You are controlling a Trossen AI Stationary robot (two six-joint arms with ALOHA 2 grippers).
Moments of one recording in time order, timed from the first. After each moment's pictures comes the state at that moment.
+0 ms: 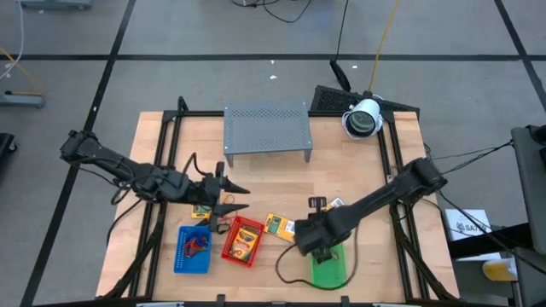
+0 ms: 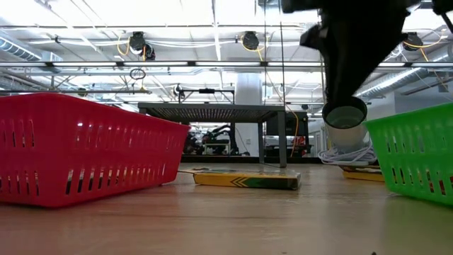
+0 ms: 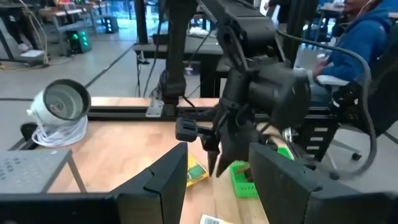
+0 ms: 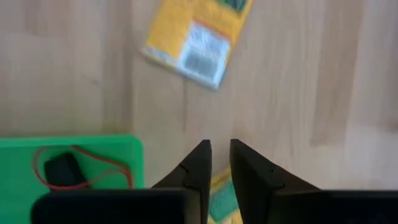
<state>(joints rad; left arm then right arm) -0.39 1.08 0.86 0.08 -0.32 -0.09 0.47 1.87 1.47 -1.11 0.28 0.40</state>
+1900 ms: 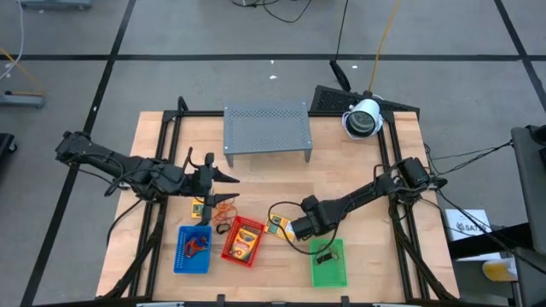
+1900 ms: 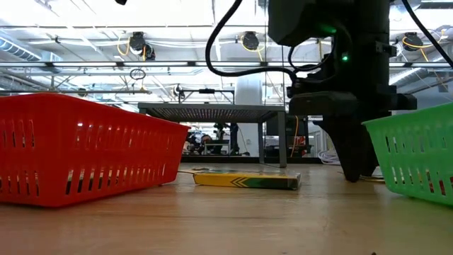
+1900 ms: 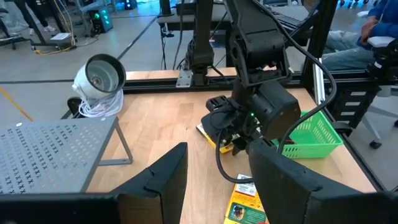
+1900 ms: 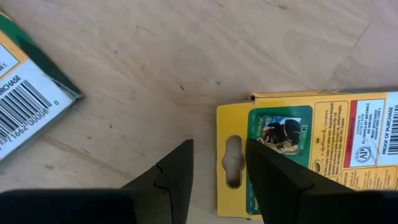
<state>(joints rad) -0.35 0.97 0.86 -0.17 -0.36 -0.06 0.36 1.95 1.26 -0.96 0.10 1.38</state>
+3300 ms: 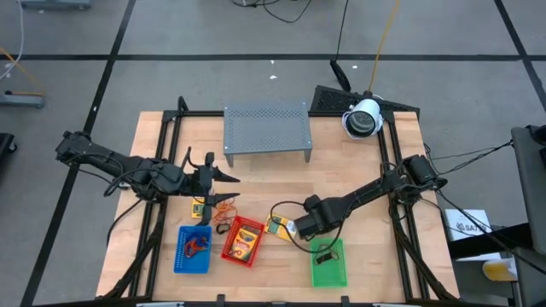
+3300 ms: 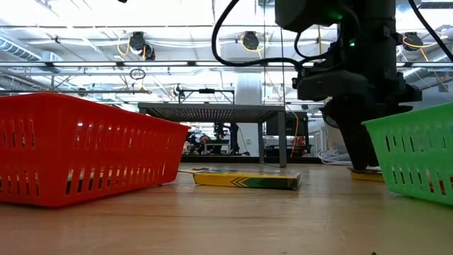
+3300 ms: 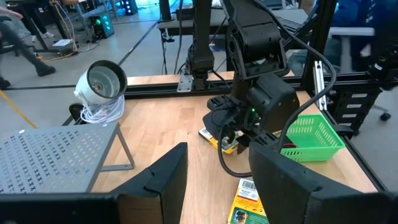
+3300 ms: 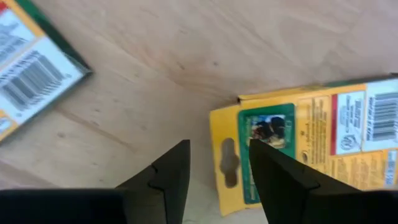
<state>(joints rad) -0.35 0.97 0.86 -0.15 -0.36 -0.03 0.36 1.88 1.25 -1.00 0.08 1.34</state>
